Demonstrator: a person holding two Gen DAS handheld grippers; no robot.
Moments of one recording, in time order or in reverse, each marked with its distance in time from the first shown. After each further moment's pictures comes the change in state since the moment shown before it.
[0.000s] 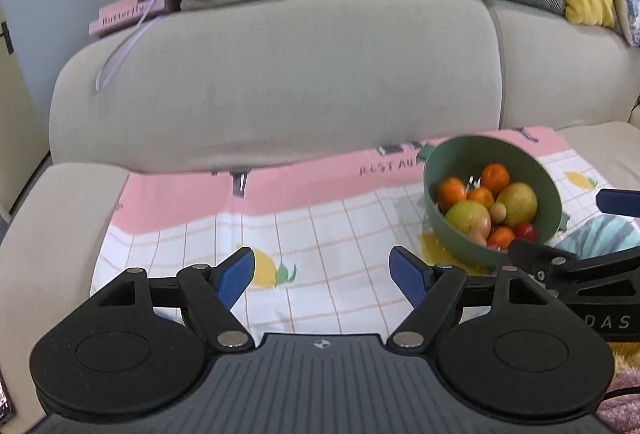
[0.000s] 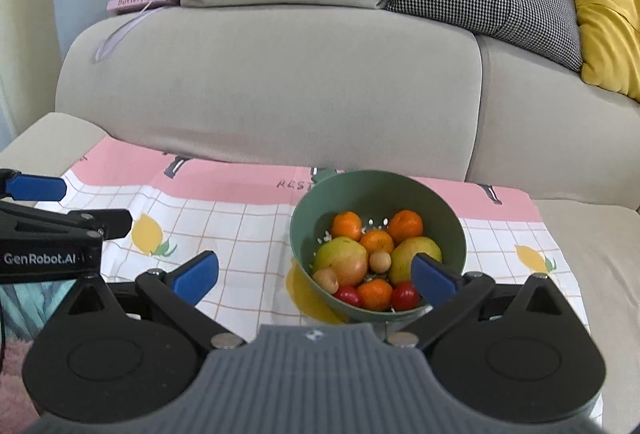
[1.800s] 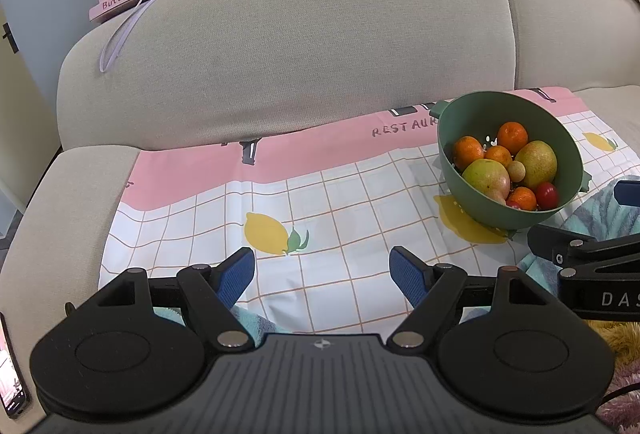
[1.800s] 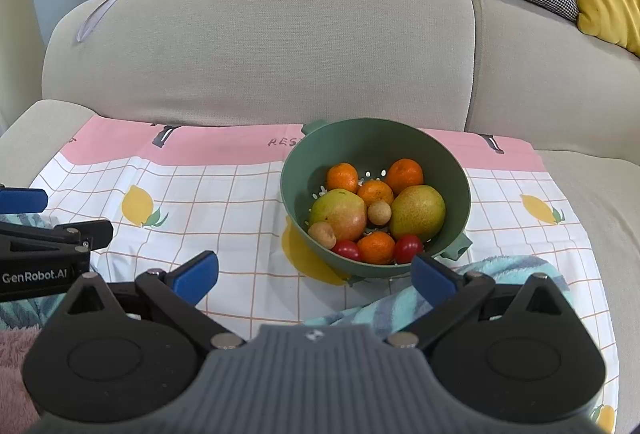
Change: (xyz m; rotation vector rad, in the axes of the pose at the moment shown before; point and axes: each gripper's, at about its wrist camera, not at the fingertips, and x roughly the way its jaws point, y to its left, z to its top) left arm 0.011 -0.008 -0.011 0.038 0.081 0.060; right arm 0.017 -0.007 -0.015 0.061 0.092 0.004
